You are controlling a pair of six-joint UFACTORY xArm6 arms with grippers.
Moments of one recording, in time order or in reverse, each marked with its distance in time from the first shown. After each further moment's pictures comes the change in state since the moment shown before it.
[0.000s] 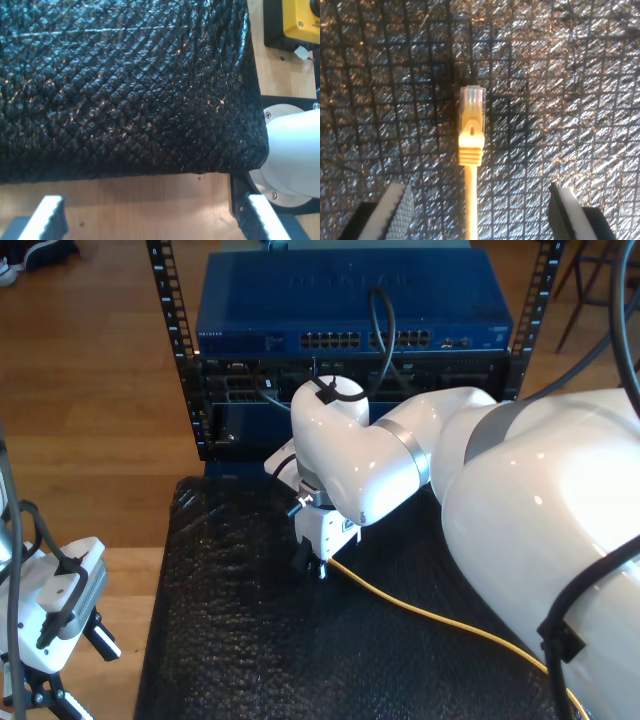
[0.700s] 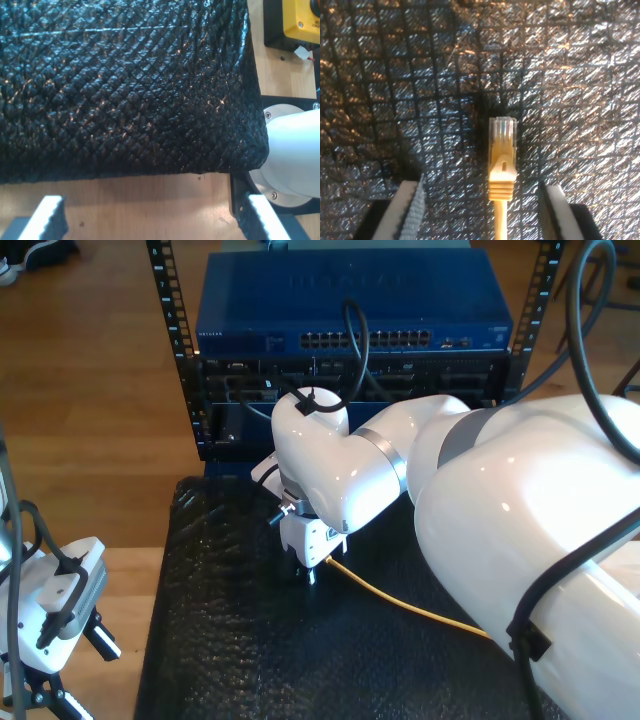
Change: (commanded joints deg) left arm 0.0 0.1 0.0 0.0 0.0 0.1; right arm 1.5 2.2 -1.4 -0.3 0.0 3.5
